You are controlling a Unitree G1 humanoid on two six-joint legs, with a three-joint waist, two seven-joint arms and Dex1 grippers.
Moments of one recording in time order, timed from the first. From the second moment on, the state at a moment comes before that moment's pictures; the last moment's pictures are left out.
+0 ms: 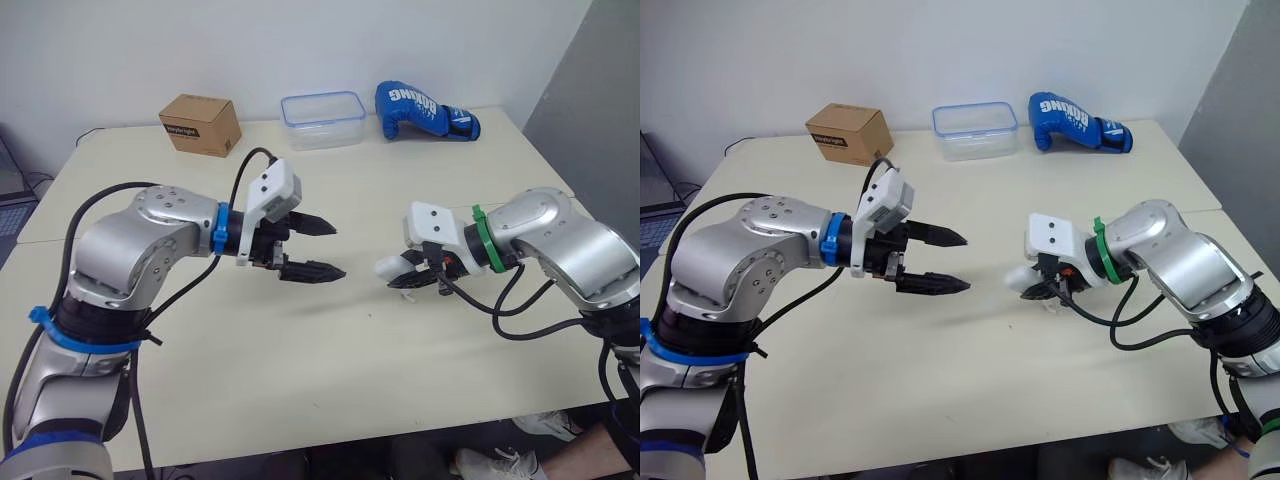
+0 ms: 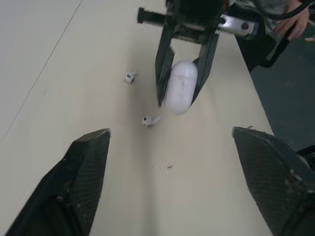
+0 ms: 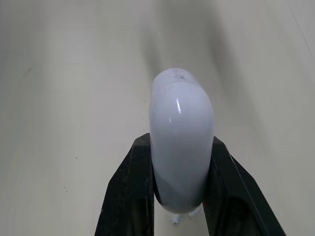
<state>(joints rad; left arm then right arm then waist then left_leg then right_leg) -0.84 0.76 -0.18 -0.24 -0.60 0.89 -1.15 -0.93 -0.88 0.49 -0.27 0.30 0.77 1.20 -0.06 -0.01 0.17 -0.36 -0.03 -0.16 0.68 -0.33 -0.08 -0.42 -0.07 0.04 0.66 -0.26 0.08</state>
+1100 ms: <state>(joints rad) -0.86 0.66 -0.31 -0.17 -0.41 0.79 -1.14 -1.05 -0.72 0.57 -0.17 0.09 0.77 1.31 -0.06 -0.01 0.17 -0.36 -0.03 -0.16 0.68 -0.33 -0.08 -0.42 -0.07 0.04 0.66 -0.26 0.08</state>
